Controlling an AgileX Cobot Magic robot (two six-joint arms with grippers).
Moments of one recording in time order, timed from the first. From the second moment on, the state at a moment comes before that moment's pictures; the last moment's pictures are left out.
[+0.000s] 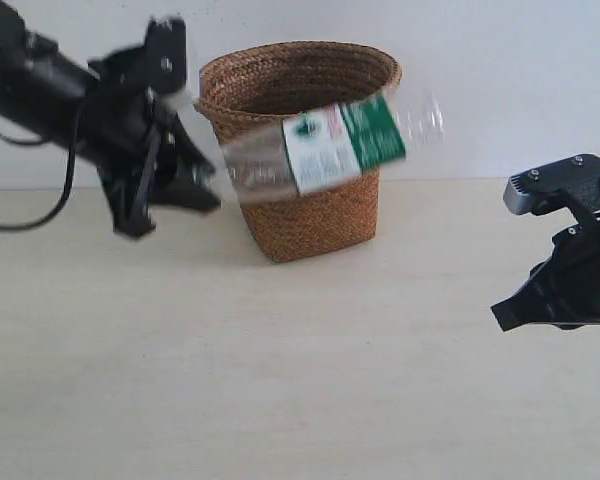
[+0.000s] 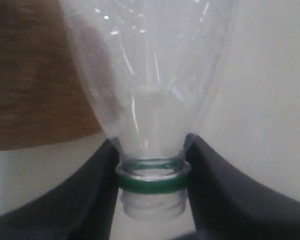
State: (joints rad) left arm -0.34 1.66 -1.36 -0.58 0.77 1.44; right arm 0.17 1.46 -0.75 0.45 0.43 -0.67
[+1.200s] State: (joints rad) left arm -0.31 1.87 -1.83 -0.04 1.18 0.63; right arm 0.16 1.46 -0.84 0.59 0.43 -0.68
